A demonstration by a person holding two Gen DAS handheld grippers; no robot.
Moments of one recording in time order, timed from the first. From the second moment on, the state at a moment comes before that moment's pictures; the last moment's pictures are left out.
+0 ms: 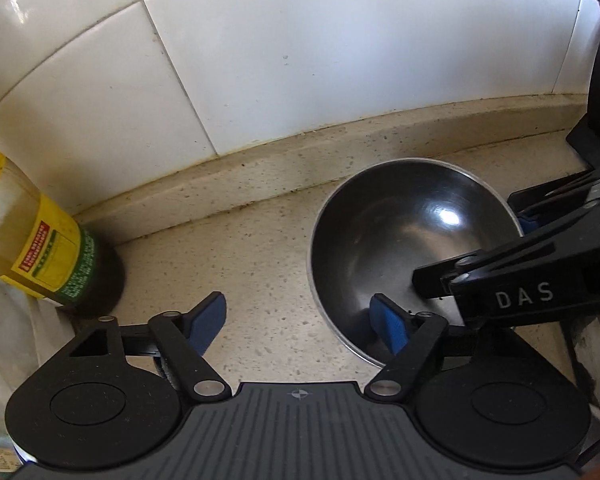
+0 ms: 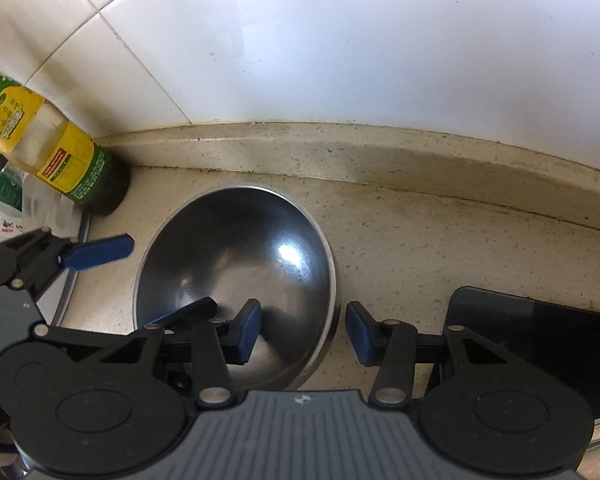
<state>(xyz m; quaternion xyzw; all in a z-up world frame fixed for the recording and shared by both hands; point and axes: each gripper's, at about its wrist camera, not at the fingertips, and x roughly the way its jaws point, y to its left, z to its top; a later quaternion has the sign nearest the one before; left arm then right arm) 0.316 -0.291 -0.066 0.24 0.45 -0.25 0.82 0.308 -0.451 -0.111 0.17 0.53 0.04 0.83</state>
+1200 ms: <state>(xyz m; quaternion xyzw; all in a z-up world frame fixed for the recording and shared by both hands) 0.322 -0.251 -0.056 0.20 0.46 -0.26 0.83 0.328 -0.418 -0.097 0.16 0.52 0.08 0.83</state>
